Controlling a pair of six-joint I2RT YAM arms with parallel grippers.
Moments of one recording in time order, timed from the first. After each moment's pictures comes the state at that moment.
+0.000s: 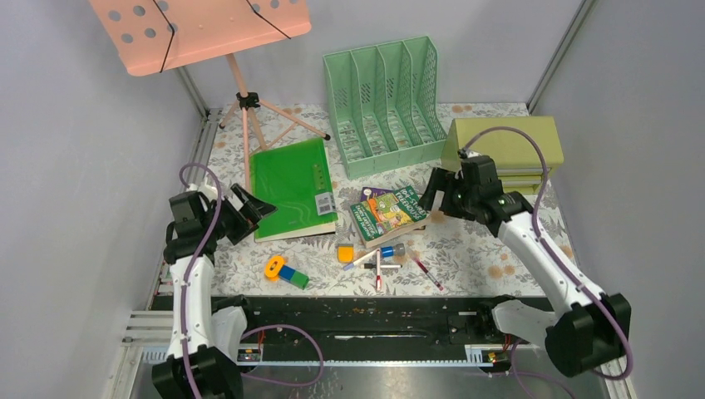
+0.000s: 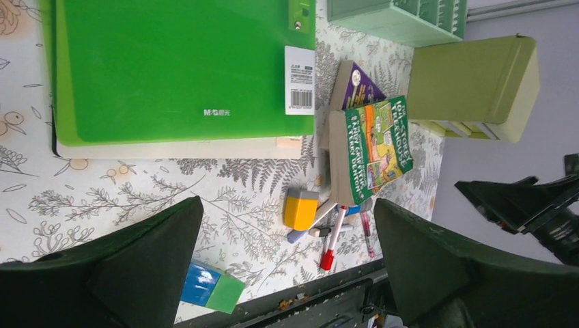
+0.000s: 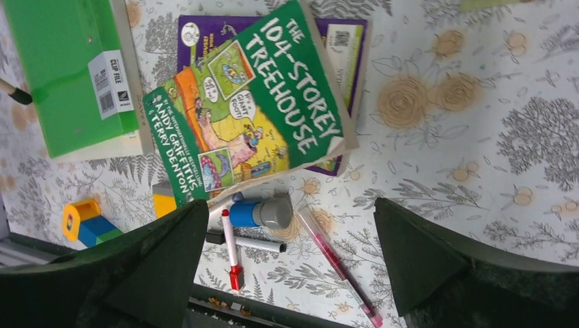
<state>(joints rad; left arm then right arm) 0.32 0.79 0.64 -0.57 0.69 -0.55 0.31 1.10 0.88 -0.59 -0.09 0.53</state>
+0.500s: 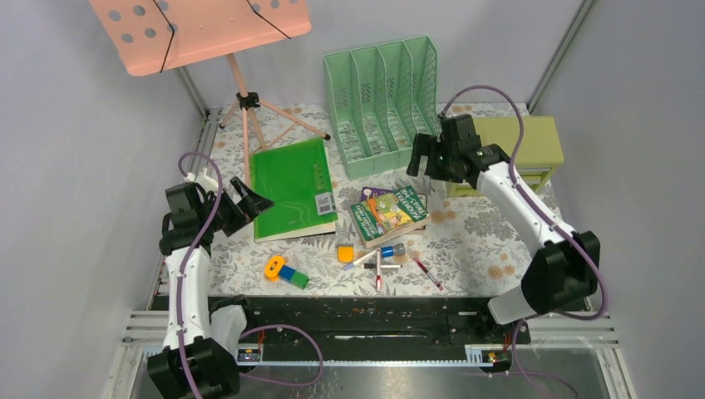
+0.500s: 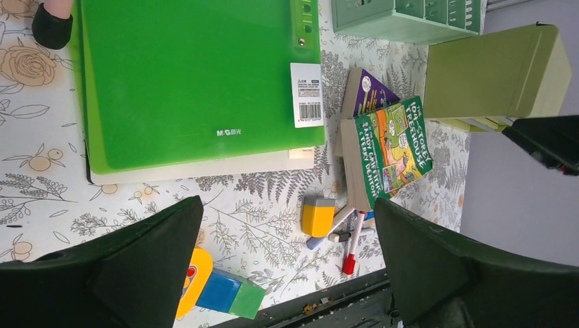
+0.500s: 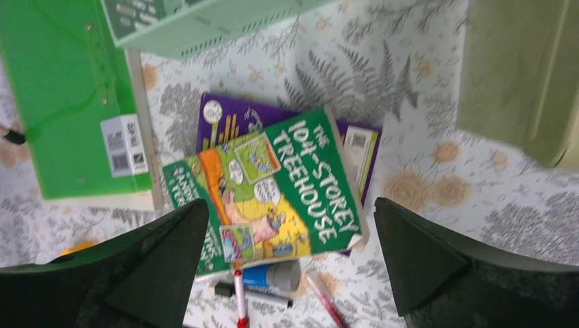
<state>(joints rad) 0.32 0.87 0.72 -0.58 0.66 -0.43 0.35 1.46 1.27 -0.65 -0.05 0.44</state>
